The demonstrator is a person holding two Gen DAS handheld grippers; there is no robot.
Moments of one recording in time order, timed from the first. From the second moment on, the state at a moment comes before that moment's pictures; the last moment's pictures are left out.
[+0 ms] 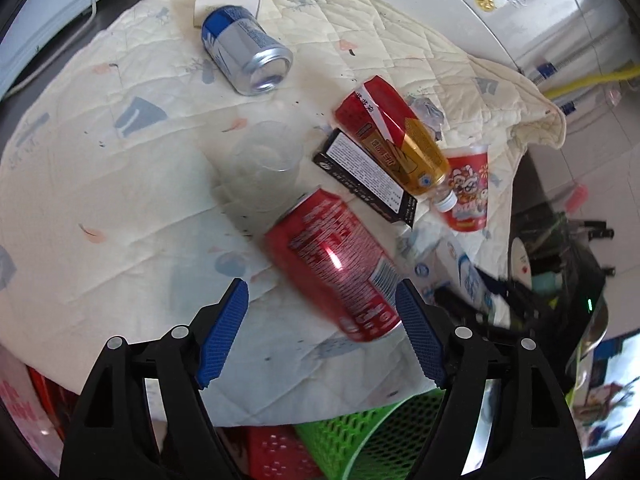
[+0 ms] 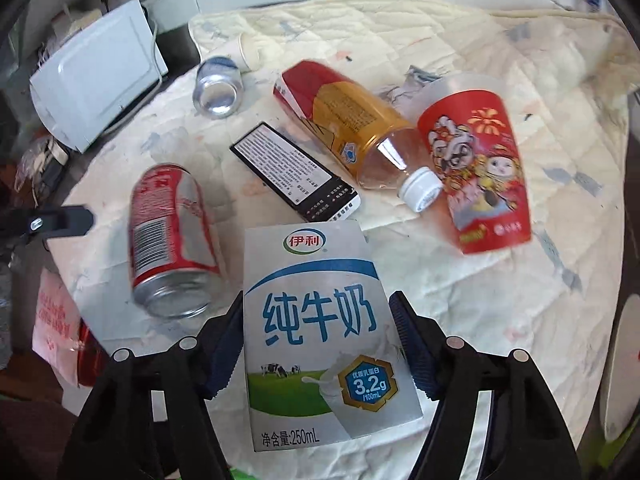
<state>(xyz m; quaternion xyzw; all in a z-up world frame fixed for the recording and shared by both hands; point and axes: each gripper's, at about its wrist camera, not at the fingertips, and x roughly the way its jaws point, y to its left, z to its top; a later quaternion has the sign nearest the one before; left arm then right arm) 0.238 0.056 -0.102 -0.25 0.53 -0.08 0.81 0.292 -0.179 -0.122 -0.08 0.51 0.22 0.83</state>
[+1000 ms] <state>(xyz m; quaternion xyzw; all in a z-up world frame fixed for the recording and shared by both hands) 0.273 0.002 -0.142 -0.29 0.56 -0.07 0.77 0.158 -0.238 -0.103 0.06 0.48 0.13 0.86</state>
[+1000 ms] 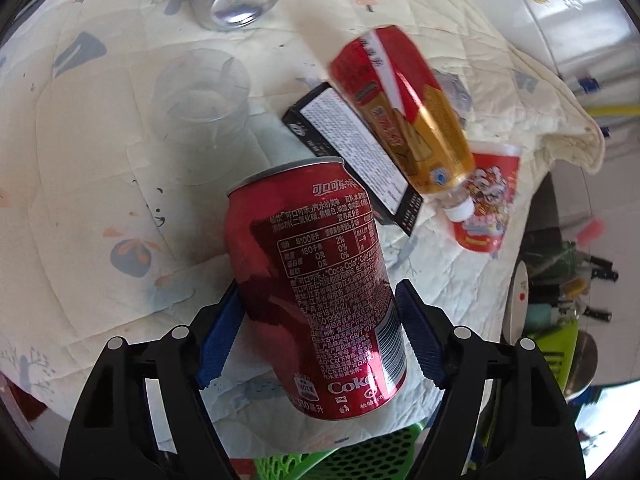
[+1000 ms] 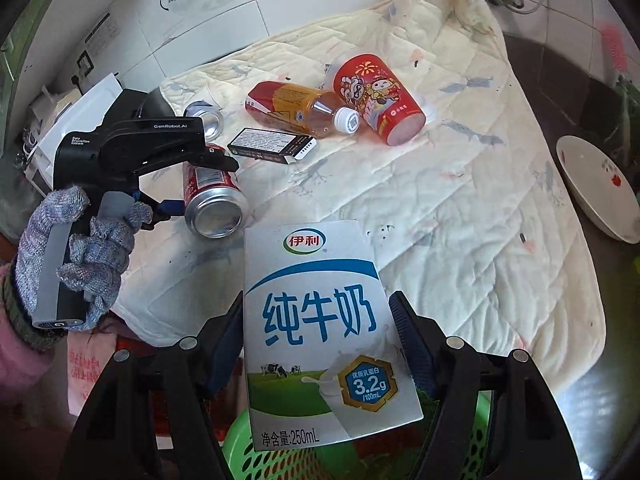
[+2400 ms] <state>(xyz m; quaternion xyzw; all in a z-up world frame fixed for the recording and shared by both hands) 0.070 -0.114 -0.074 -0.02 0.48 -0.33 0.81 -0.017 -0.302 -0.092 0.09 0.45 -0.01 0.89</state>
